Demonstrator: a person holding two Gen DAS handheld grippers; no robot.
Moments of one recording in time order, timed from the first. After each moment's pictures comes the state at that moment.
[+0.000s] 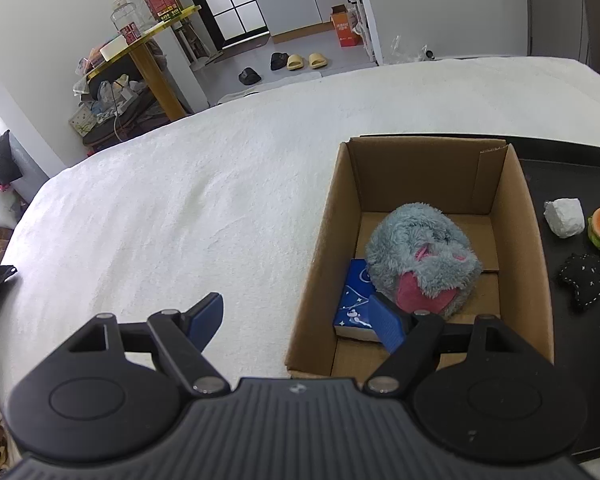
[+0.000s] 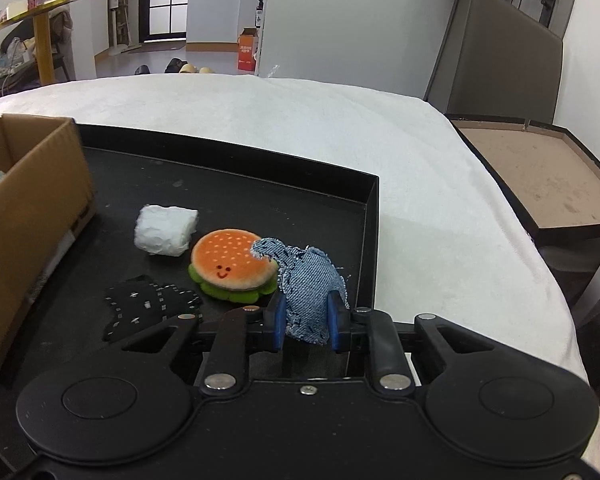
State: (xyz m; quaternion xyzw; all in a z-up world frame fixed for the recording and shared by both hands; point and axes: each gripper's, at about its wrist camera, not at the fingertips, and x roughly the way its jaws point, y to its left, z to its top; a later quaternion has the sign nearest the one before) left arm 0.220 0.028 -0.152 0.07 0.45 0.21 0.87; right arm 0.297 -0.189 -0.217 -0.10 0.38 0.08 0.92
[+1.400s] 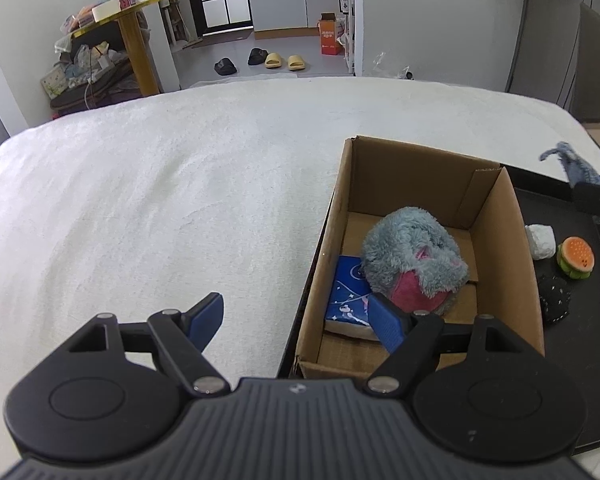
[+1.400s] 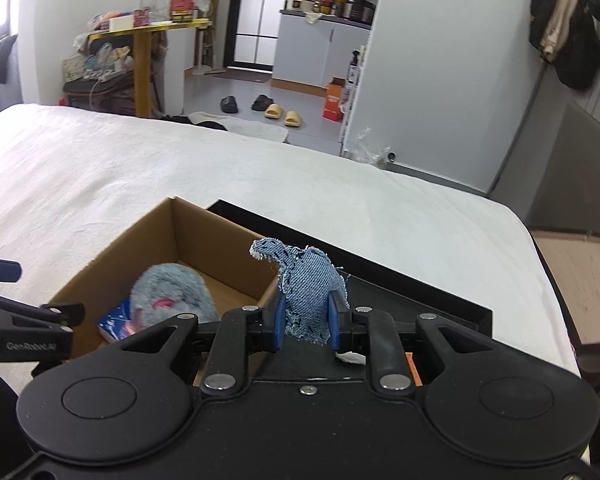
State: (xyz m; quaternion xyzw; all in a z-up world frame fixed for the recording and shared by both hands) left arm 0.203 0.072 -0.159 -0.03 0.44 0.15 0.88; right arm 0.259 -0.045 -0.117 -0.15 0.32 0.18 0.92
